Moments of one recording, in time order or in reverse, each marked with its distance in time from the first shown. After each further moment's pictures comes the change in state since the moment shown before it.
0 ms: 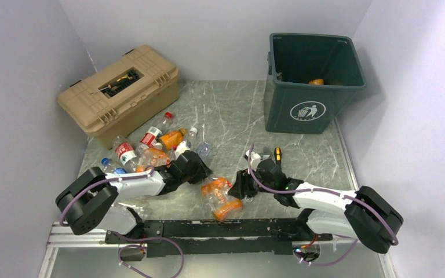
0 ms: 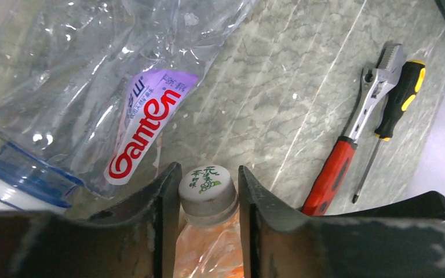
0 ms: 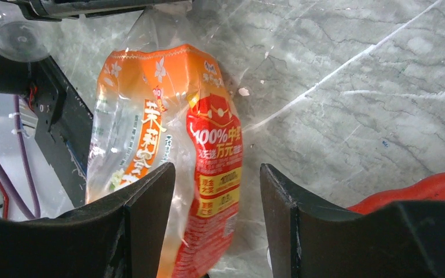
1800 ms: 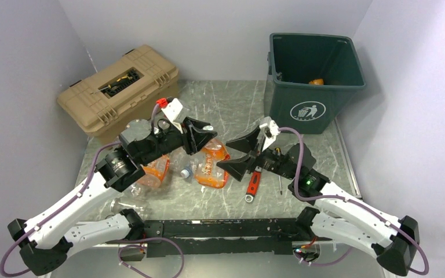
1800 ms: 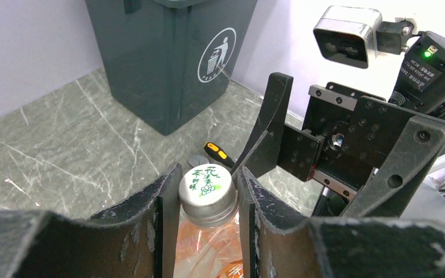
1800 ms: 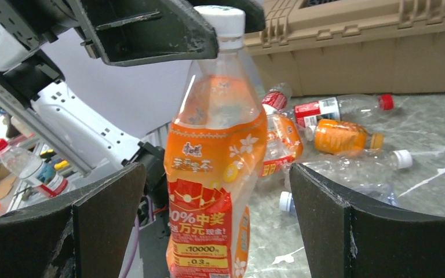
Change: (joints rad) left arm 0.000 -0.456 0.552 -0.224 0.335 0.974; right arm 0.037 -0.335 0.342 0.102 -0.059 -0.154
